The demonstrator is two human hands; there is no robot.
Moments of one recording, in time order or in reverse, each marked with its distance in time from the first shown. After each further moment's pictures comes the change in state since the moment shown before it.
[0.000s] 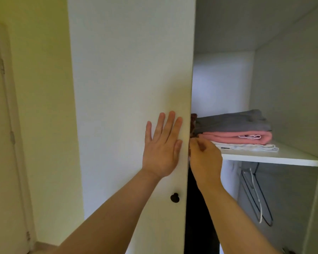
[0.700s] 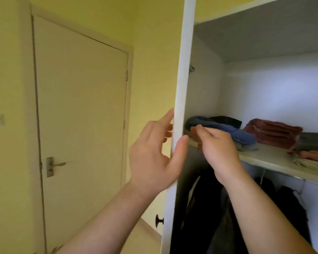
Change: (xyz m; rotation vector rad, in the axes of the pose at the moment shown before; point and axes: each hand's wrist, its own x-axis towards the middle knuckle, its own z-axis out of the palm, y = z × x) left_hand -0.059 -0.002 -0.293 0.068 0.326 -0.337; right_hand -0.096 -0.135 0.077 0.291 -0.675 -0.108
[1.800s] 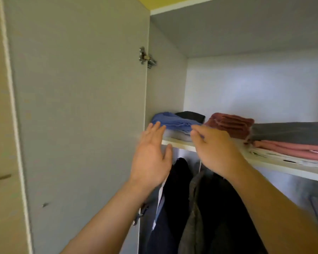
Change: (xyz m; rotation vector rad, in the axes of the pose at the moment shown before) left_hand -0.023 -0.035 0.111 -0.022 -0.457 -0.236; right_hand 0.016 0.020 -0.076 -0.800 -0.064 -0.151
